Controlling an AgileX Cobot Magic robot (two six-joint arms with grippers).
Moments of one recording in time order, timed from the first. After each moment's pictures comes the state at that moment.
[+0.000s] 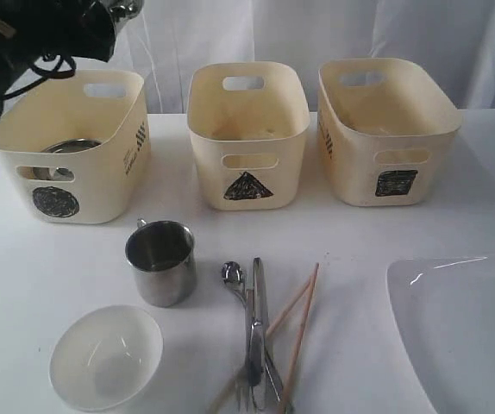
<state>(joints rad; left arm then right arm) -0.31 1.67 -1.12 -0.25 -0.60 0.56 0.12 0.00 0.00 0.05 0.35 -0.03</state>
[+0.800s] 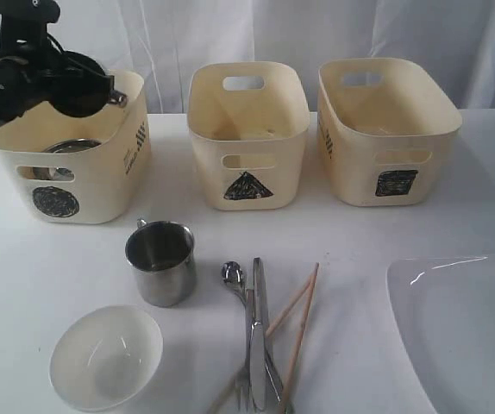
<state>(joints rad) -0.27 1.83 -1.23 -0.56 -0.37 0.63 0.12 0.00 0.00 0.05 0.35 -0.03</state>
